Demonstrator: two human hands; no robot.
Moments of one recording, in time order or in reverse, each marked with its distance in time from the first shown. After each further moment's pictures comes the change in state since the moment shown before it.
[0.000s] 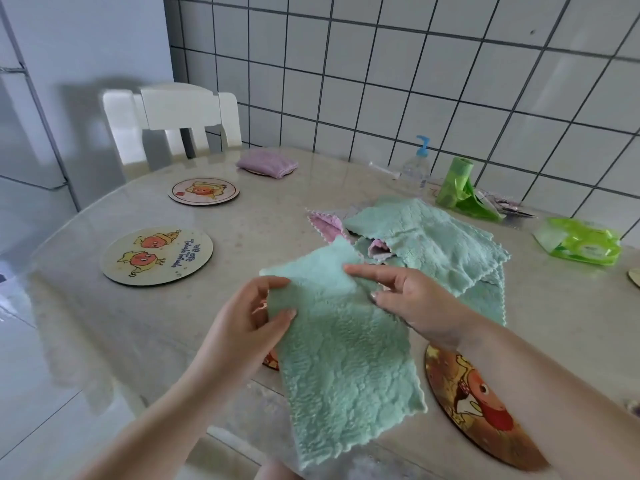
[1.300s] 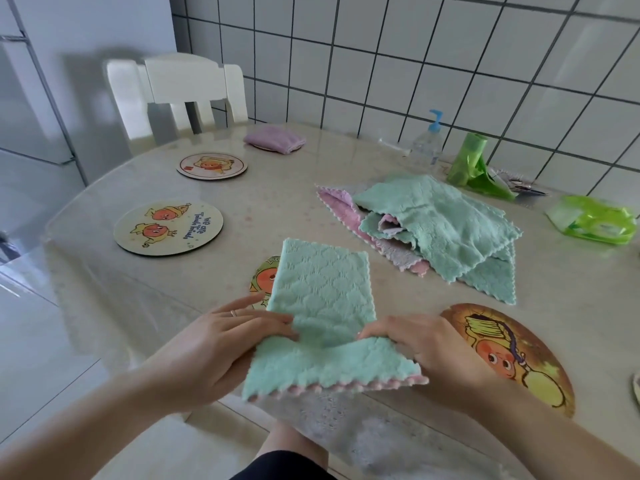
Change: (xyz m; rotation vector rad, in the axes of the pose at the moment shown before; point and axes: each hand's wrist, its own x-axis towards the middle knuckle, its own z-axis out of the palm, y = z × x) left_hand -0.017 -0.030 -0.067 0.913 -0.502 0.801; right_hand -0.059 0.030 0.041 -0.653 0.006 -0.394
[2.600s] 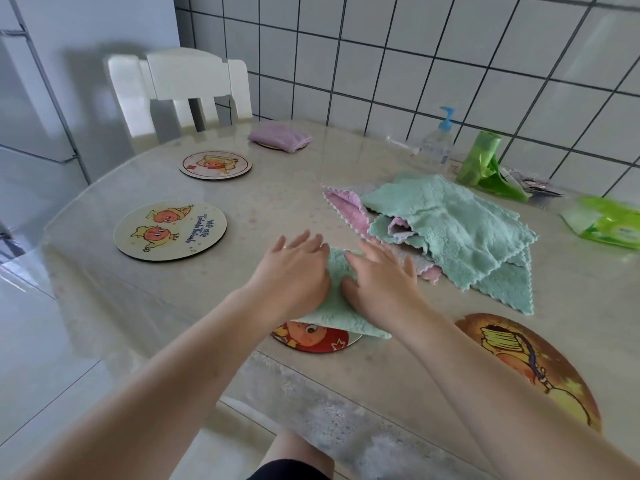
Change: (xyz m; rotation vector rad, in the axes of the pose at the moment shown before) left_hand 0.120 -0.018 0.017 0.312 -0.245 -0.559; right_hand 0.104 0.012 0.016 -0.269 -0.069 0.565
